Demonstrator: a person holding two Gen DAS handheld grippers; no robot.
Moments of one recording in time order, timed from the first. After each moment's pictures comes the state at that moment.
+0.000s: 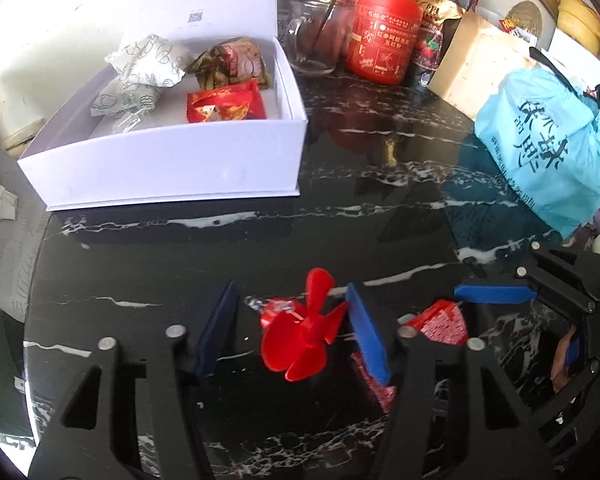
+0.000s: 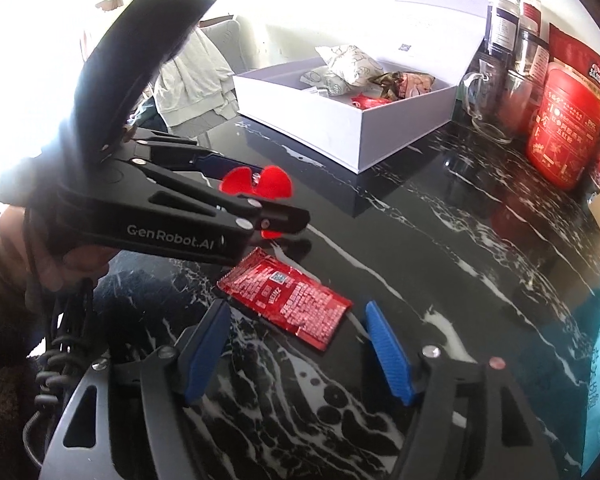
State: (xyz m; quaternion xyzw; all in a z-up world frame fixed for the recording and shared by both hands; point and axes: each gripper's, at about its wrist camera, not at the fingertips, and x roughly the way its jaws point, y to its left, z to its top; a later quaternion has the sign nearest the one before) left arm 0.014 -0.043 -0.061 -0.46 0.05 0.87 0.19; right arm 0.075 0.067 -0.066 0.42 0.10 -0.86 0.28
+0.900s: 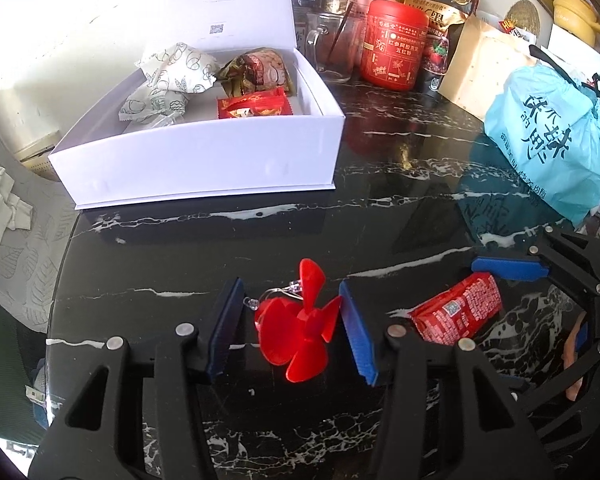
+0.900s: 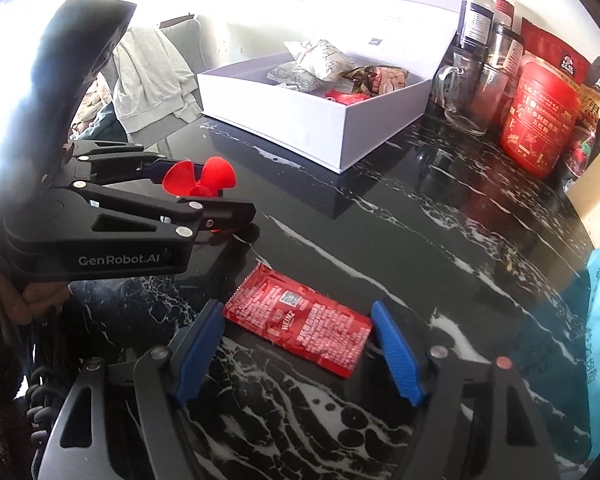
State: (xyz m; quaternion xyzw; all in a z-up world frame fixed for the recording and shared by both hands) left arm 0.025 -0.068 -0.063 -0.42 0.06 0.89 0.18; right arm 0.069 0.053 -0.073 0.43 0.10 -0.88 0.20
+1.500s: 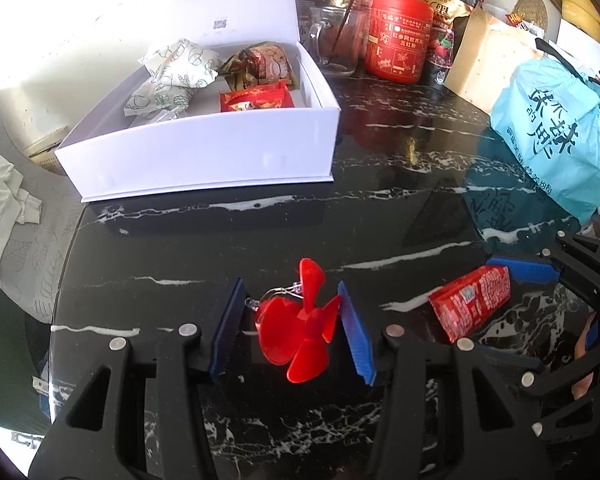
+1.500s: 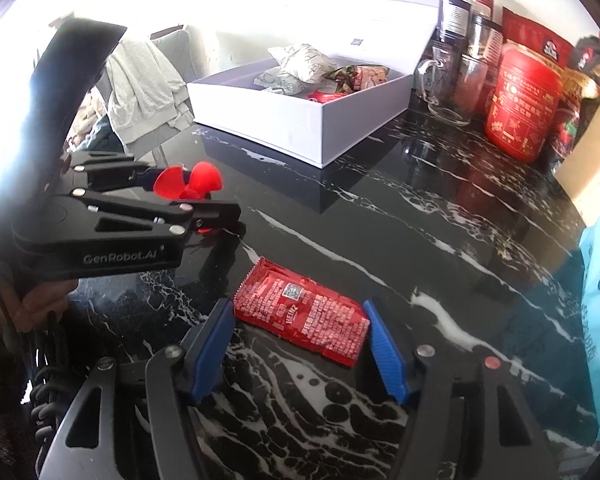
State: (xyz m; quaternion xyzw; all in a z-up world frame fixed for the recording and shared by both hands) left arm 0.031 -0.061 -0.062 -0.44 0.07 0.88 0.16; right arm 0.077 0.072 -0.069 0.42 0.07 -0.88 0.19
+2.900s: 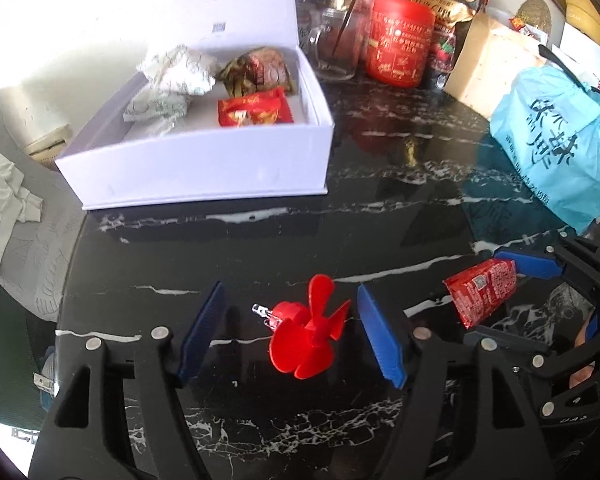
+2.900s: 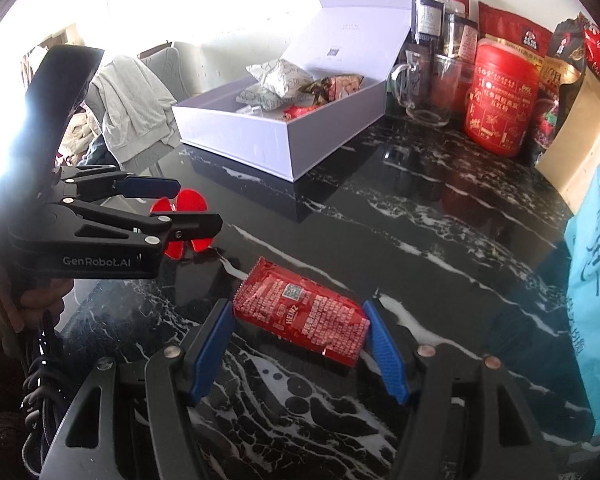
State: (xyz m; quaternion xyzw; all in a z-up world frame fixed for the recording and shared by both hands) left arm 0.023 -0.055 -0.055 -0.45 0.06 0.88 0.15; right arm 0.073 0.093 -0.057 0.42 0.04 -0.89 0.19
